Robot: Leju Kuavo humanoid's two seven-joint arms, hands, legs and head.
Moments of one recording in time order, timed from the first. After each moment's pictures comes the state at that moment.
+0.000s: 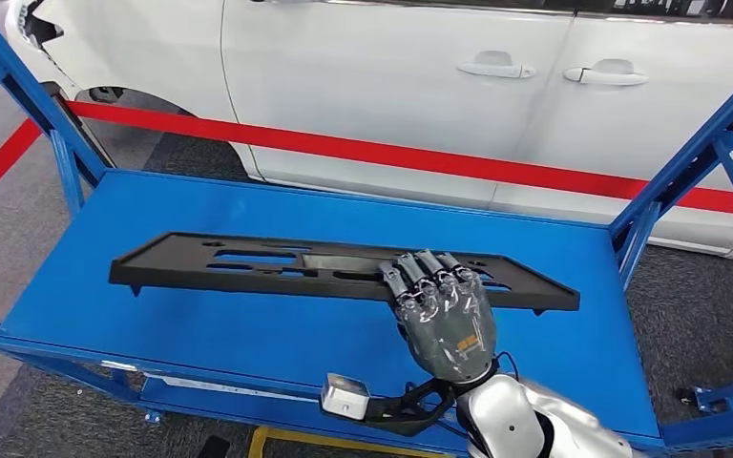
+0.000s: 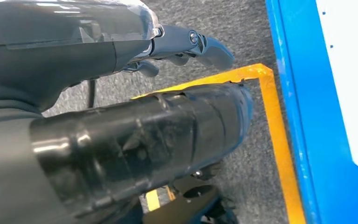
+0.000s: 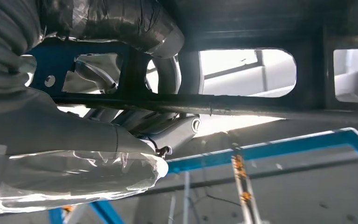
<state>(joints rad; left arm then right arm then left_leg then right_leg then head) -0.10 -0.22 0.95 -0.20 -1.31 0.09 -0.42 -0.50 -0.39 1.12 -1.71 1.57 -0.40 0.47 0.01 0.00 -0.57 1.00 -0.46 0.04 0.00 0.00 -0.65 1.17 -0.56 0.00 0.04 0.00</state>
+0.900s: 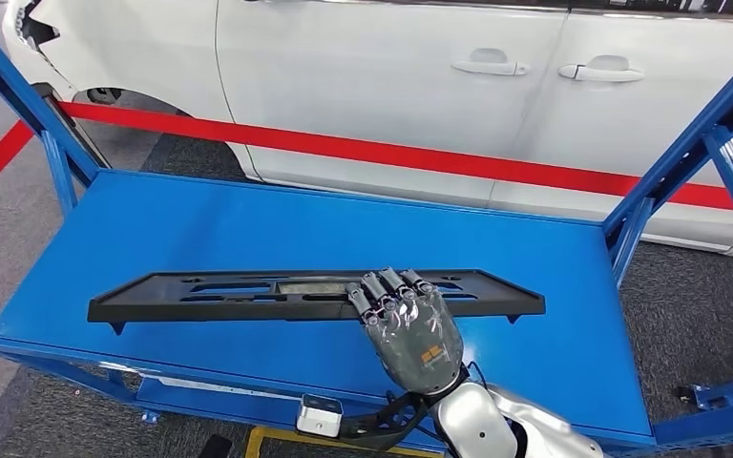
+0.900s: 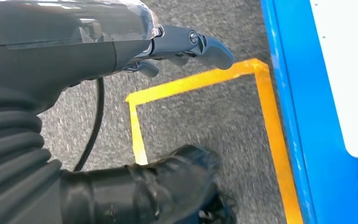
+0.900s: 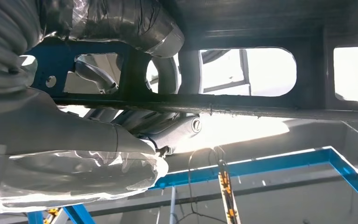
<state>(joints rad) -0.10 -0.23 0.95 -0.20 -1.30 0.10 -0.43 -0.46 -0.32 1.14 -1.64 1.57 -0.38 0.42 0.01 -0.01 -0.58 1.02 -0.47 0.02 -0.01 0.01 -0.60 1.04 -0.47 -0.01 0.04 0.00</state>
